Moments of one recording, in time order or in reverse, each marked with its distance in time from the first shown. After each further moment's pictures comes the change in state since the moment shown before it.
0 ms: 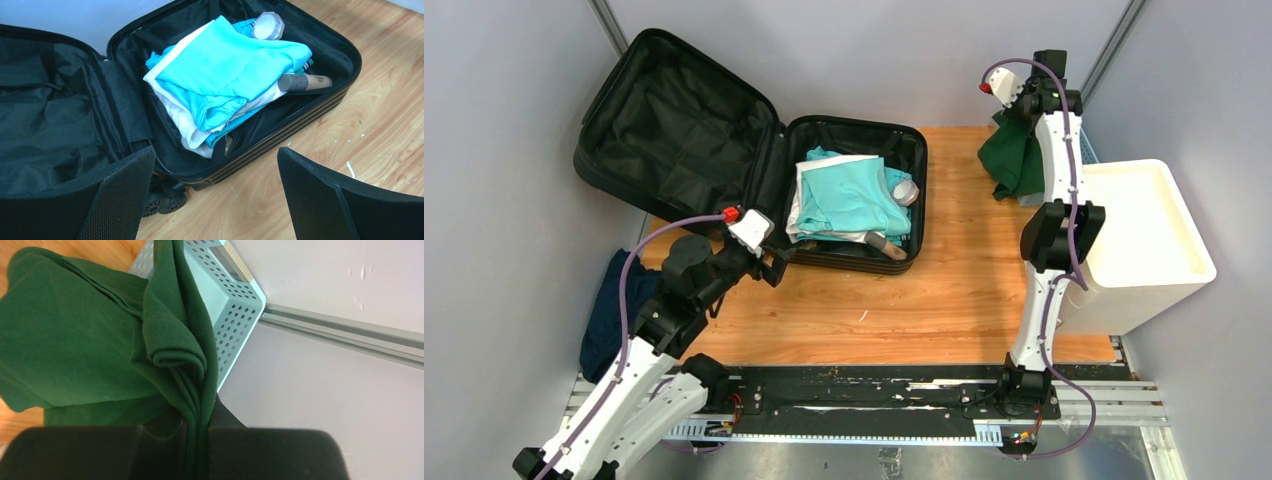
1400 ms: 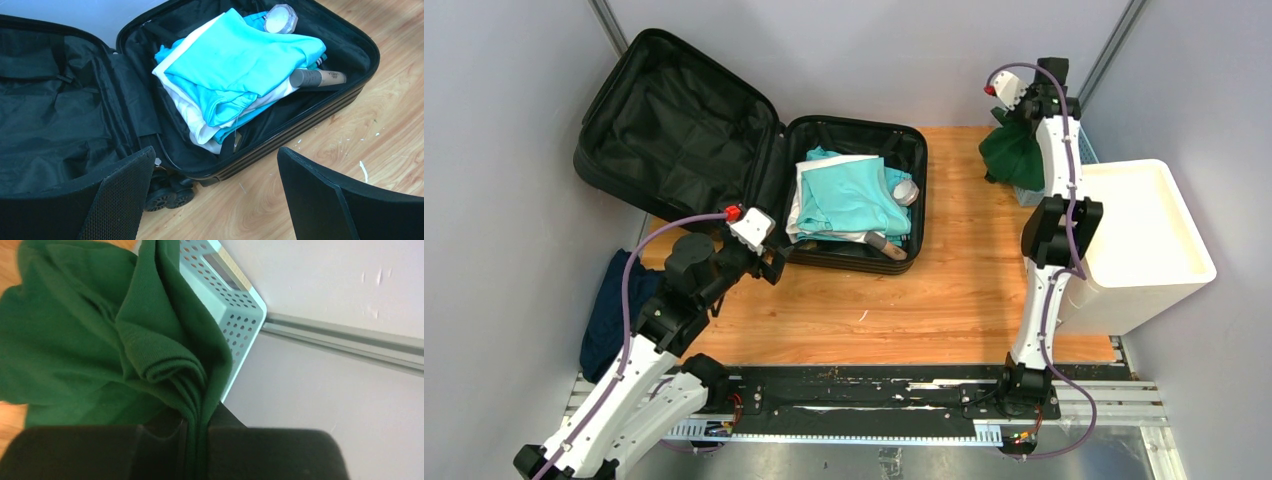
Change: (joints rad) left arm 0.000 0.013 -0.002 -0.001 -0.044 0.018; right arm -0.032 0.063 -0.003 0.105 -0.051 0.010
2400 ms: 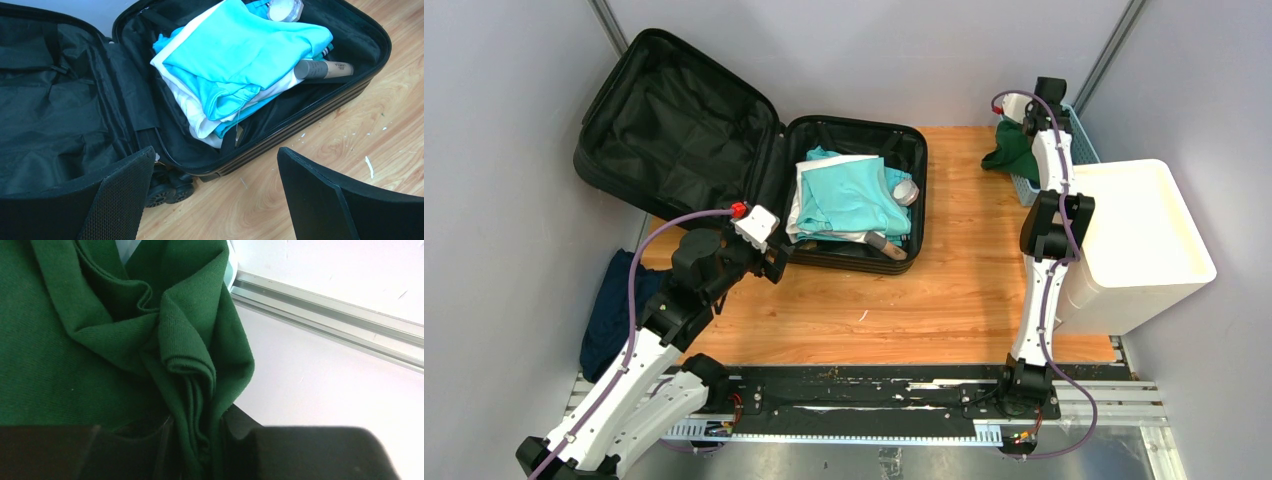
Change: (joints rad) left arm 0.006 0.041 -0.002 0.000 -0.012 0.003; right arm -0.049 0.195 -0.008 0.303 0.288 -0.257
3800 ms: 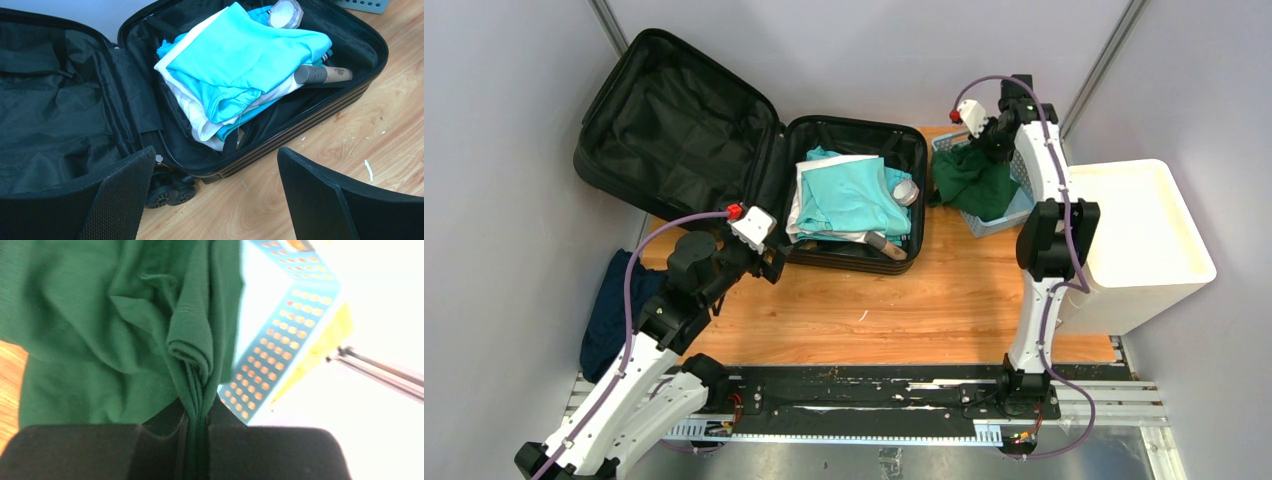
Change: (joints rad) left arm 0.001 -0.026 0.000 0.000 0.000 0.000; right arm 0.169 -0.343 -0.303 -0.494 -0.480 0.342
